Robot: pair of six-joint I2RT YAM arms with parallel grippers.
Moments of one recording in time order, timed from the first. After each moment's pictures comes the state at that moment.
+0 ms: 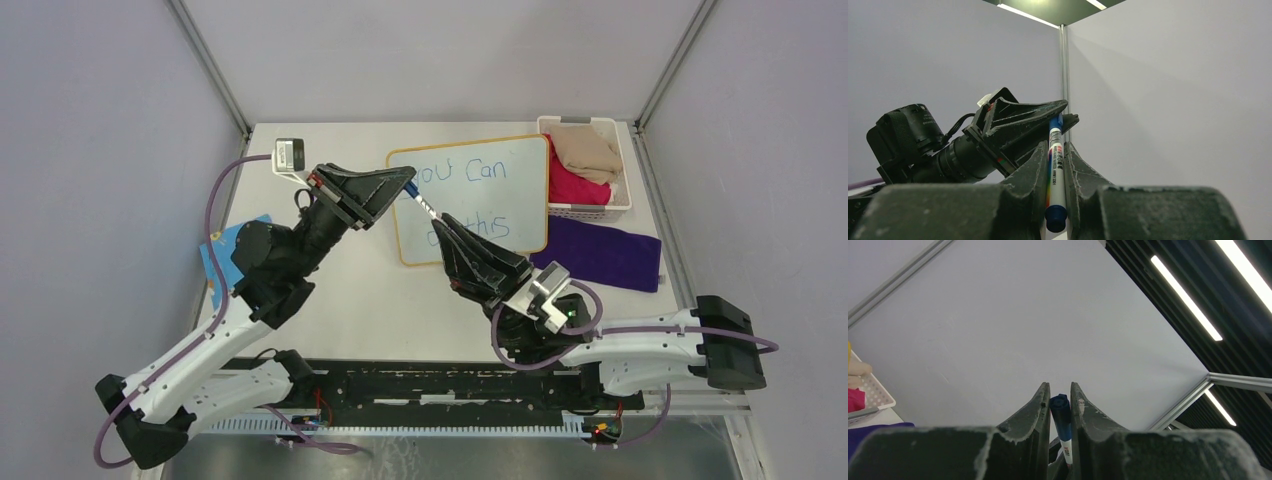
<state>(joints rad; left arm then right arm) -0.79 0.88 0.95 0.49 0.11 -1.10 1.44 1.20 0.75 1.48 0.45 -0.54</state>
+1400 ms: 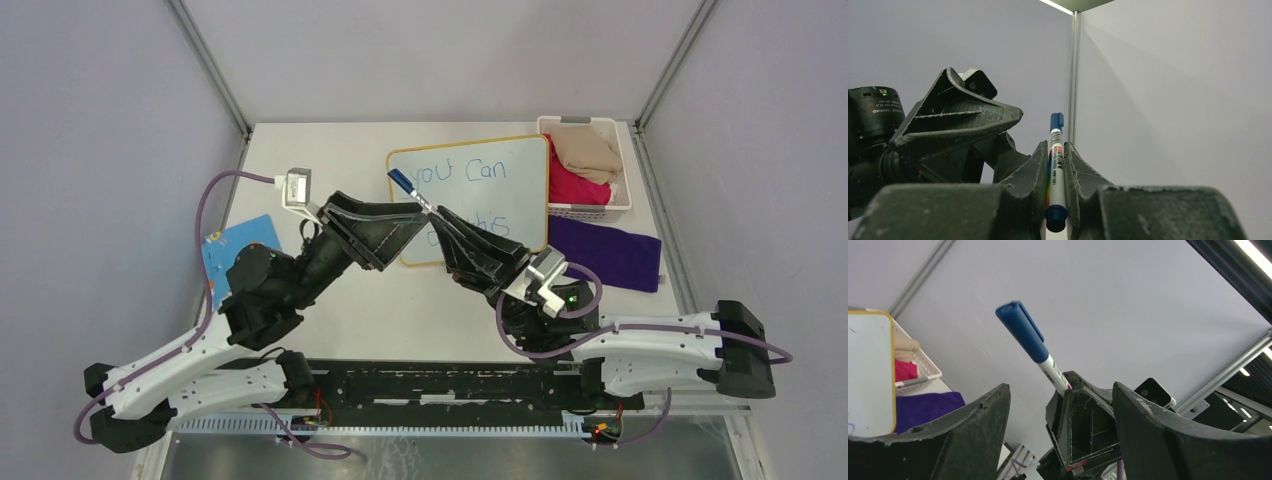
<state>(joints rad) -1.06 0.77 0.93 0.28 -0.12 -0.82 1.38 1.16 0.79 1.28 0.35 -0.47</state>
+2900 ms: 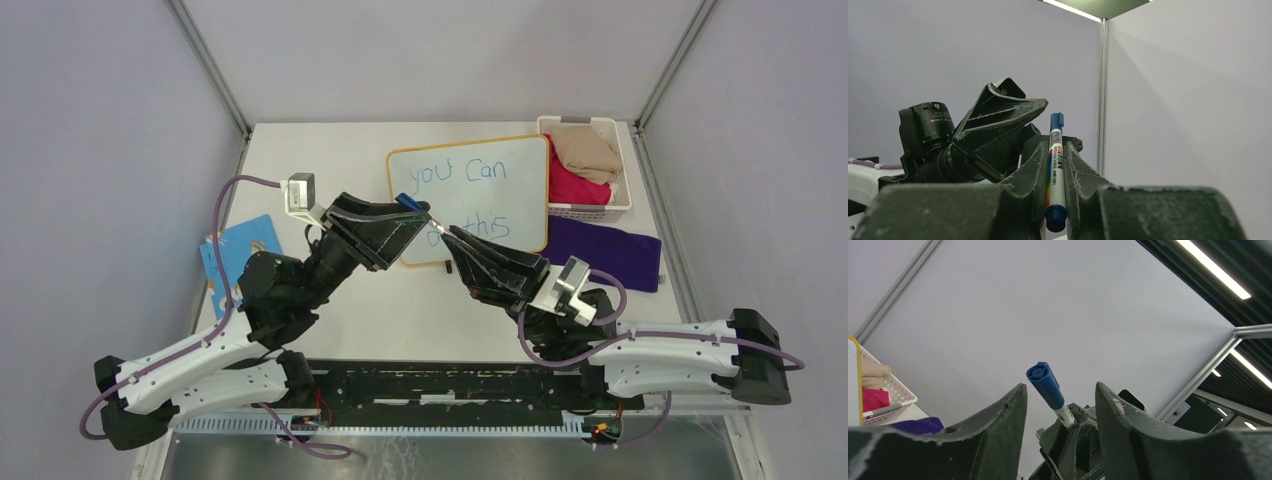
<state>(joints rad) -1.06 0.80 0.85 0.54 -0.10 -0.80 1.38 1.02 0.66 1.28 0.25 -0.34</state>
